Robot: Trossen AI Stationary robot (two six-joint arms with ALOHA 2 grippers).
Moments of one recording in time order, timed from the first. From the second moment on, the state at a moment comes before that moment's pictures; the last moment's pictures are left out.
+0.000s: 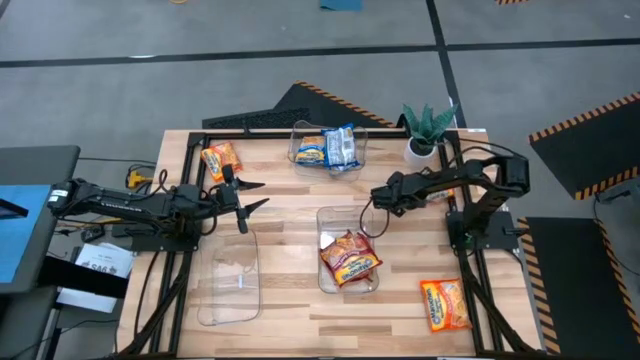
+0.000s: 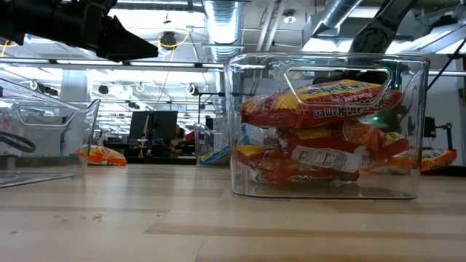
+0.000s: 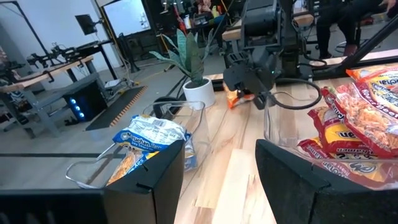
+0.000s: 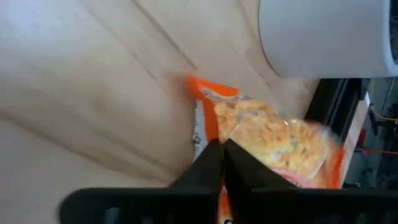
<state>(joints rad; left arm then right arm) -0.05 0.64 0.27 0.37 -0.43 0.22 -0.22 1.65 0.72 -0.87 0.61 0.71</state>
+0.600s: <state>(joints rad) -0.05 0.64 0.27 0.38 -0.43 0.22 0.01 1.31 0.92 -1.03 0.67 0.78</state>
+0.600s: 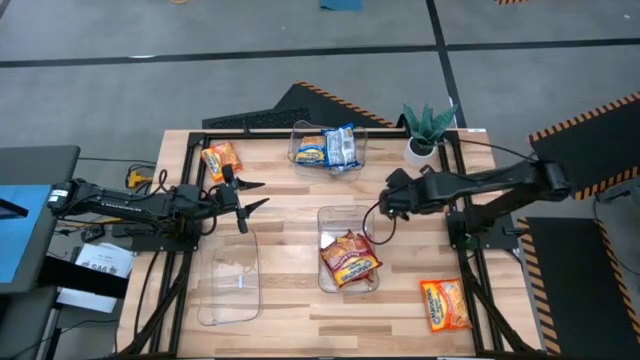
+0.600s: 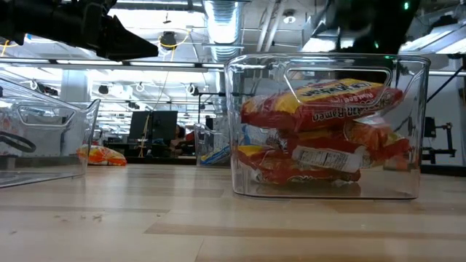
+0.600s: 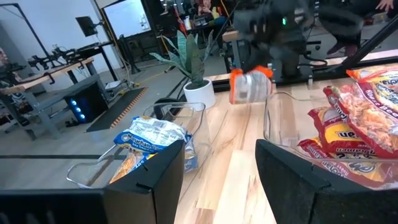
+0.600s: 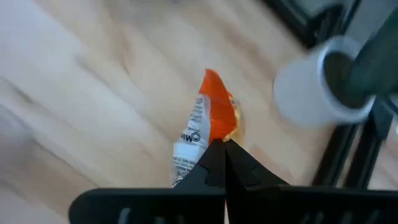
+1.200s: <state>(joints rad) -0.08 0.51 0.27 0.36 -0.68 0.33 0.12 1.43 1.01 0.17 0.47 0.12</state>
